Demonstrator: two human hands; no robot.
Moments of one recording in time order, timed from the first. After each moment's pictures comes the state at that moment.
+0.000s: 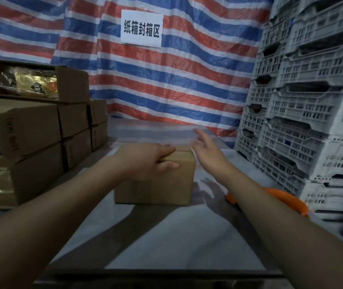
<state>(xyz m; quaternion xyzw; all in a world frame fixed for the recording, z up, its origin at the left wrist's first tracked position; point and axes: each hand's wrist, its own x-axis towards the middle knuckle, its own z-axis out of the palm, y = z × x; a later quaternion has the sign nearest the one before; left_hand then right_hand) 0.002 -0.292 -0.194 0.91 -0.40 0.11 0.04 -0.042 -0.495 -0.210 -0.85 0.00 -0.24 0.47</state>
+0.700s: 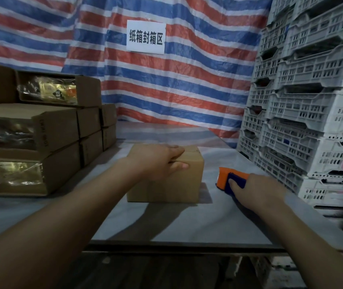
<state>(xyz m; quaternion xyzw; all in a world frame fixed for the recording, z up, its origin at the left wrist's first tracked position) -0.045 -0.288 -0.193 0.91 -0.39 0.14 0.03 -0.134 -0.560 -0.272 -0.93 0.29 -0.22 -0.04</state>
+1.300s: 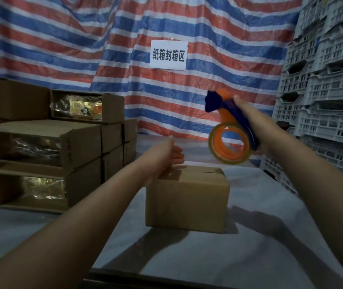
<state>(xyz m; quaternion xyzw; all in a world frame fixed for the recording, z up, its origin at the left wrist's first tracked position) -0.032 -0.267 -0.165 0.72 -0.19 -0.08 0.67 -0.066 -0.498 -0.094 -0.77 0.02 -0.25 0.59</state>
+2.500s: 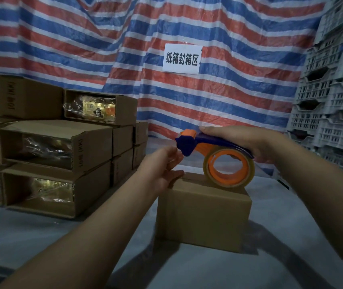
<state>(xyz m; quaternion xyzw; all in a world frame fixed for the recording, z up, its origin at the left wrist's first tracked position) -0.015 -0.257 -0.176 0.48 -0.06 -0.07 0.87 -0.028 -0.443 -0.083 -0.92 -0.02 -0.01 0.38</state>
